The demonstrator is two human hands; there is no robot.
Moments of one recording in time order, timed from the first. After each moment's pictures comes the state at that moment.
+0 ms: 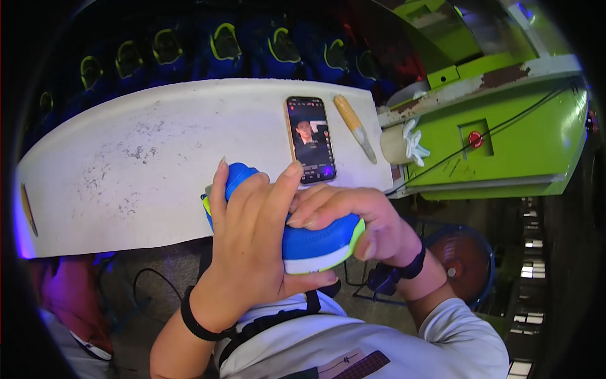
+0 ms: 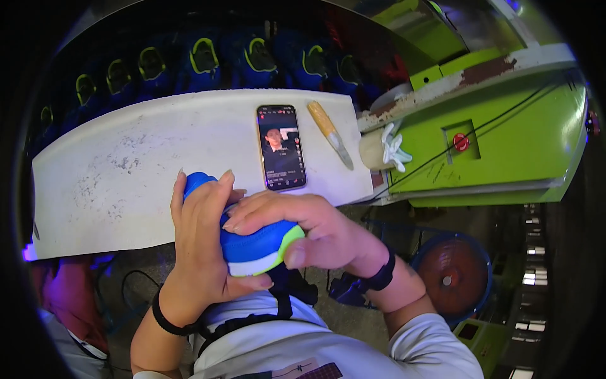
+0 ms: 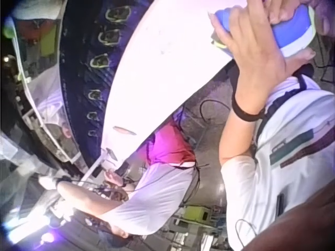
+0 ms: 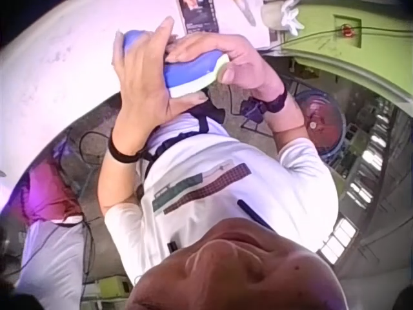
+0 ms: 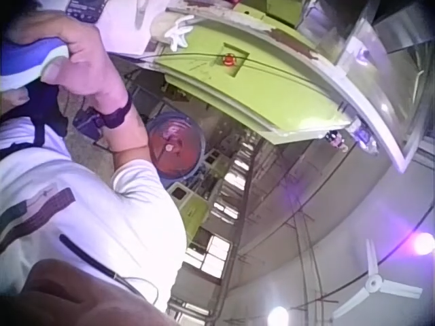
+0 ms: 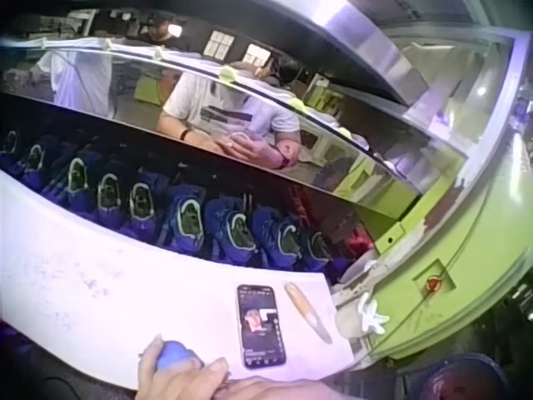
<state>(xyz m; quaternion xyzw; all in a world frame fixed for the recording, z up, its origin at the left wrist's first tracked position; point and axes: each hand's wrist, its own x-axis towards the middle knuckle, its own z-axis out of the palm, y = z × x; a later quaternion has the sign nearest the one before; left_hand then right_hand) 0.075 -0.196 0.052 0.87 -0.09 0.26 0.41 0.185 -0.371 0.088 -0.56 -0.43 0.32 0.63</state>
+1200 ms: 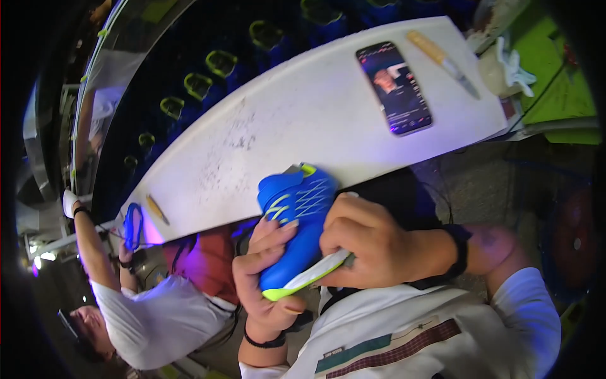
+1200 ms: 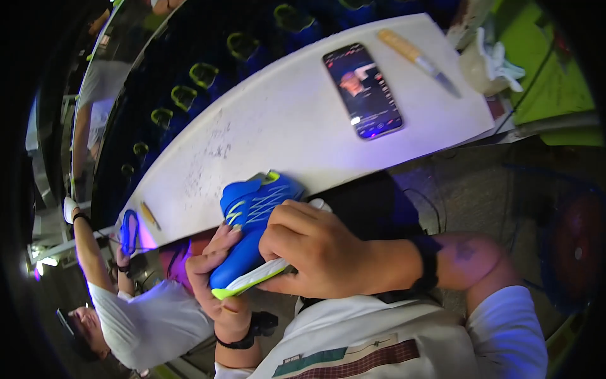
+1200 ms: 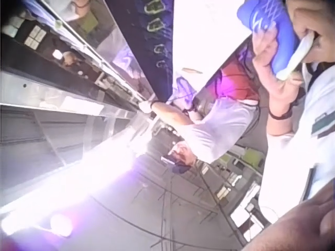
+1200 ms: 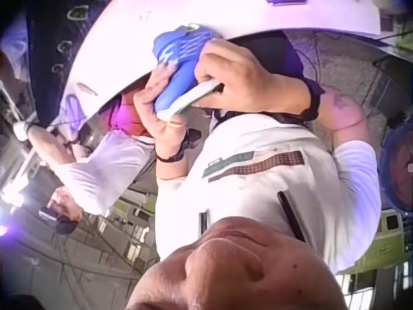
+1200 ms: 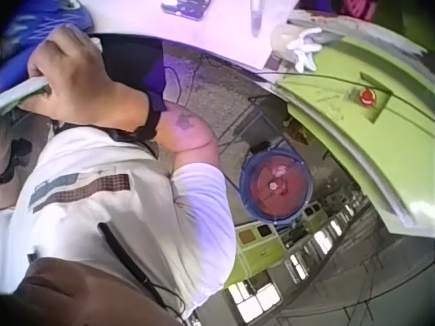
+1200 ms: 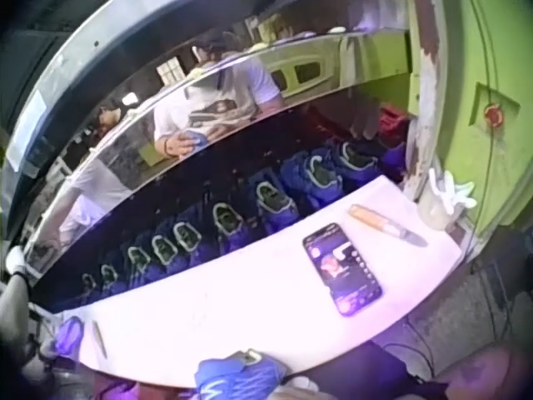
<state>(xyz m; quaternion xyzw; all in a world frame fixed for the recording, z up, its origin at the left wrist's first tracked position) -0.023 -0.184 0.095 0.83 0.07 0.17 0.53 0.103 -0.343 0.053 -0.60 -0.44 0.08 0.66</state>
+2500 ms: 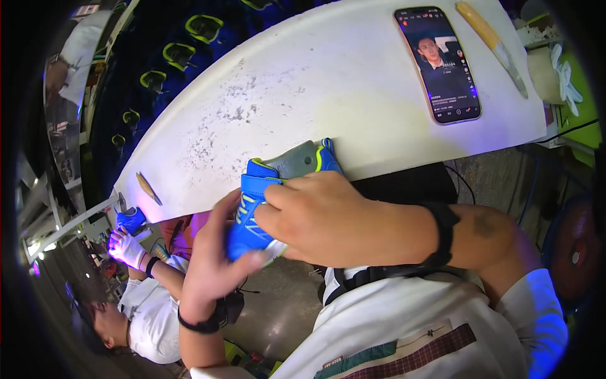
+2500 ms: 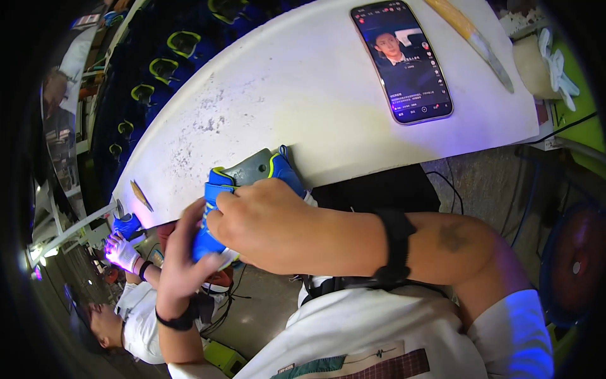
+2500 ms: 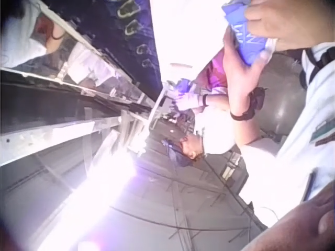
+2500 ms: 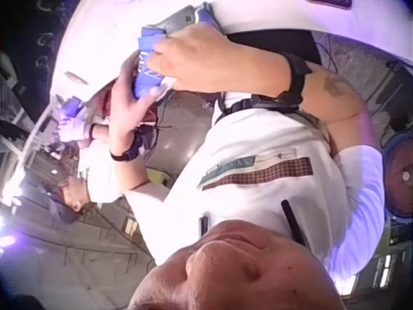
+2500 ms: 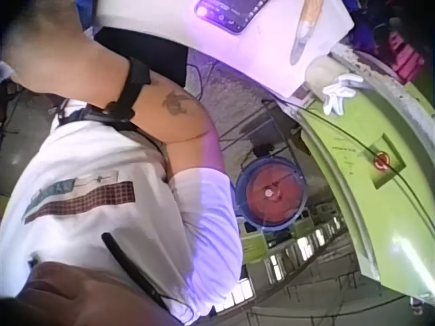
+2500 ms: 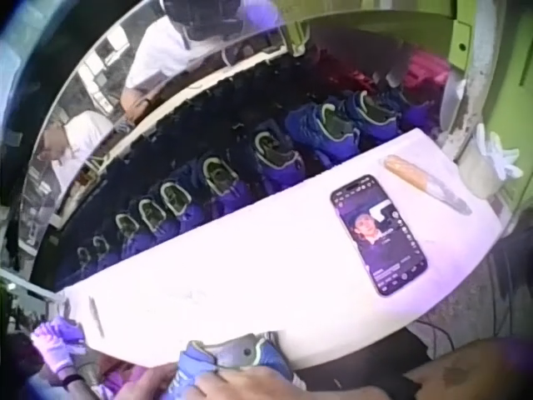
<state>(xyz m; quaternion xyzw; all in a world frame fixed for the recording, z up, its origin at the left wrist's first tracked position) -0.011 -0.076 0.104 0.86 0.22 -0.16 0.43 0.117 -0.255 0.025 -0.66 -0.58 0.15 0.46</state>
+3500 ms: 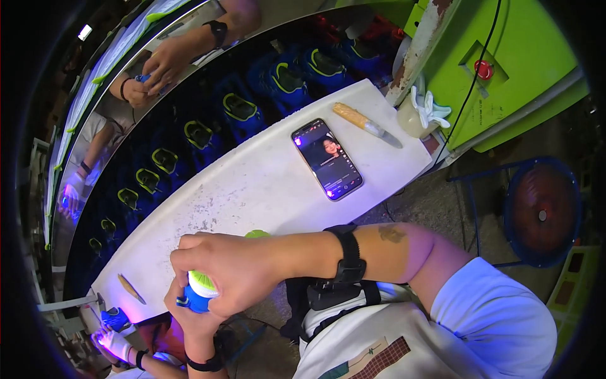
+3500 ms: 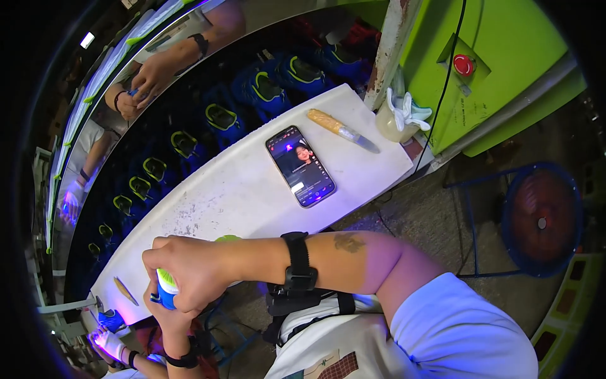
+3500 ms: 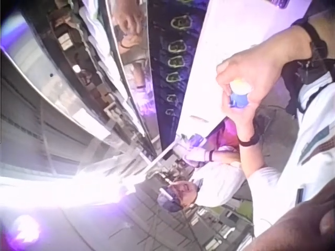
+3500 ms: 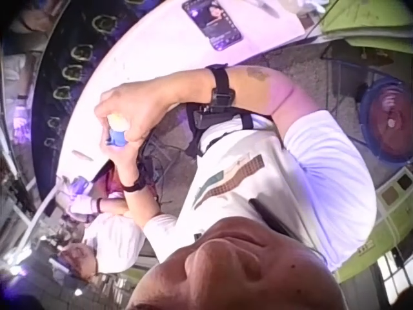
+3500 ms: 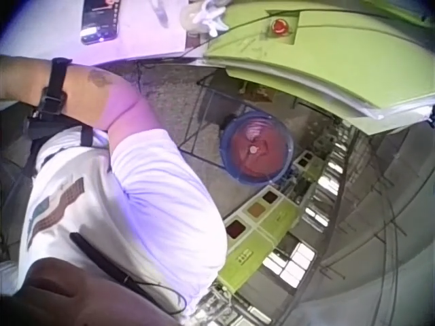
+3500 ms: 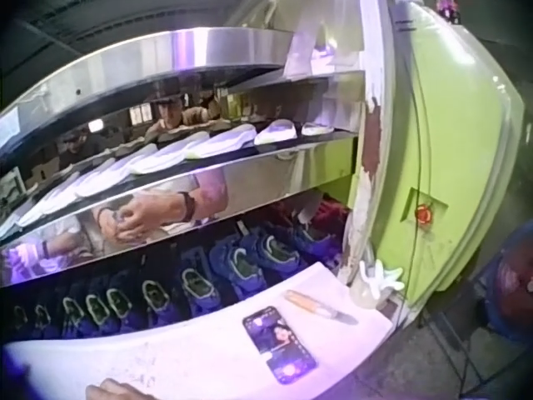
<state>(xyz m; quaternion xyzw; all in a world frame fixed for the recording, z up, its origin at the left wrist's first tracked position) 0.011 -0.085 0.098 0.84 0.18 0.12 0.50 0.160 -0.228 0.097 -0.51 -0.52 0.28 0.62</state>
